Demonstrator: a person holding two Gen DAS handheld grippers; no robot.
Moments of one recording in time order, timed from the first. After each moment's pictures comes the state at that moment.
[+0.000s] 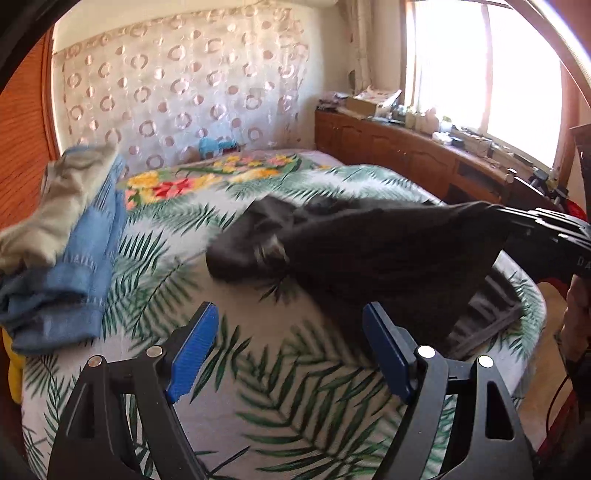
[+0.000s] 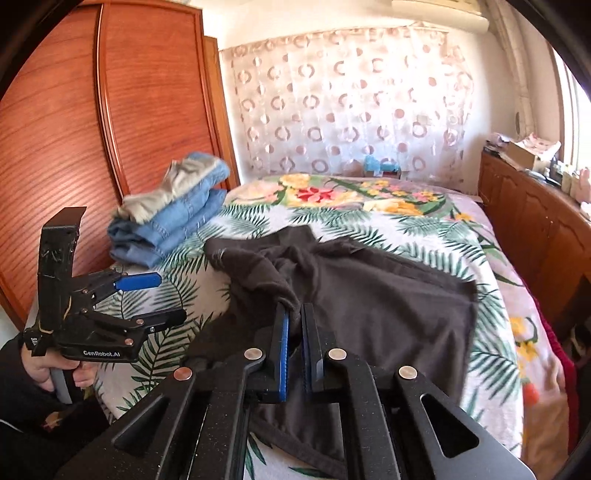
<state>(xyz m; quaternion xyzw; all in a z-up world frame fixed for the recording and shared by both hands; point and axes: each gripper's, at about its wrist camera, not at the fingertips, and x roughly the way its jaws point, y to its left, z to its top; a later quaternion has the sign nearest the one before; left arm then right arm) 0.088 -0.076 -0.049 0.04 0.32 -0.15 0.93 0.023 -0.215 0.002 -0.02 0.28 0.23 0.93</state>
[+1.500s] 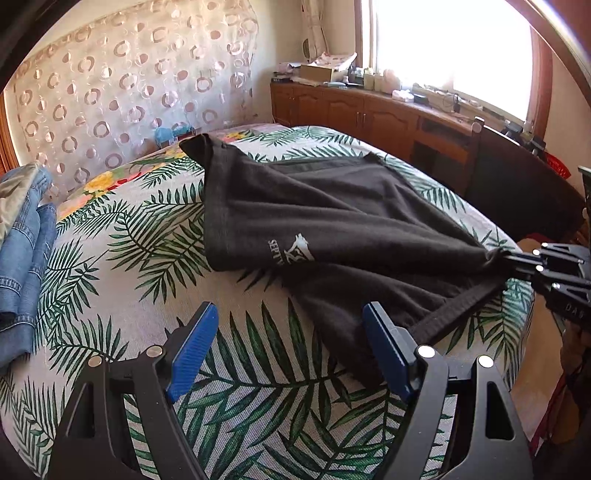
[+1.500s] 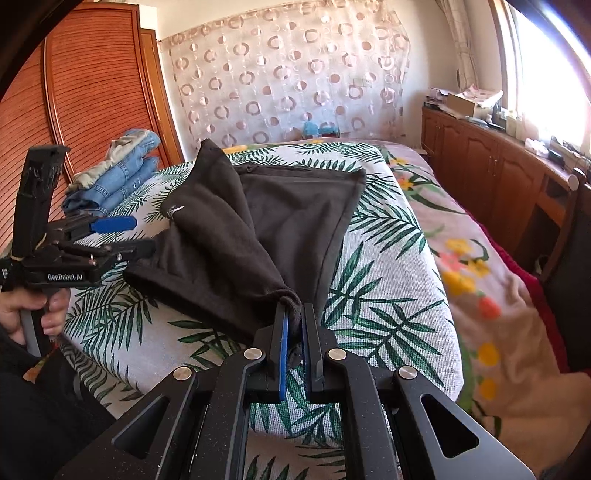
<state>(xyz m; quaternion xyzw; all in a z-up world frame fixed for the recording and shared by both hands) 0.095 -0.160 -0.082 0.10 0.37 -0.20 0.90 -0.052 -0.285 -0.019 0.01 0.35 0.14 0.93</state>
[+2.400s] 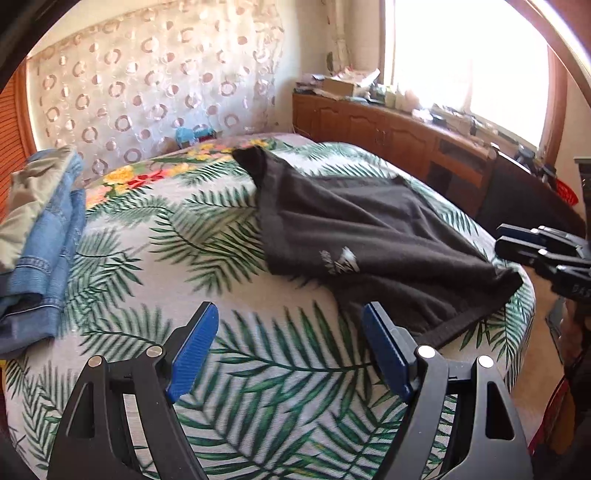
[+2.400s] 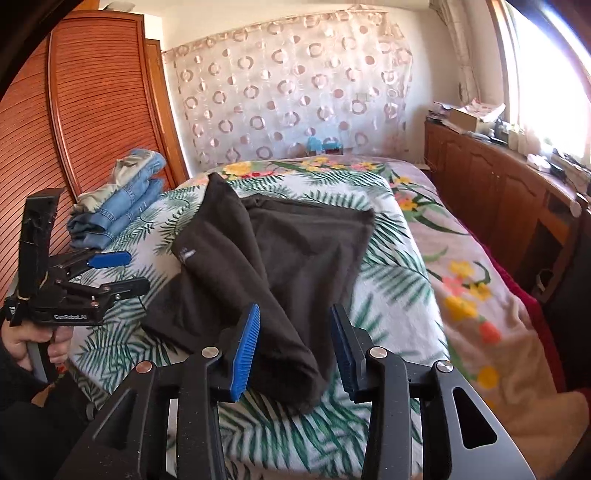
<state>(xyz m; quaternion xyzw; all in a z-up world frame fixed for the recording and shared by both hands) 0.087 -0.116 -0.063 0.05 0.36 -0.17 0.92 -0.034 -0.266 -0.004 0.01 0.33 0.16 0.93</state>
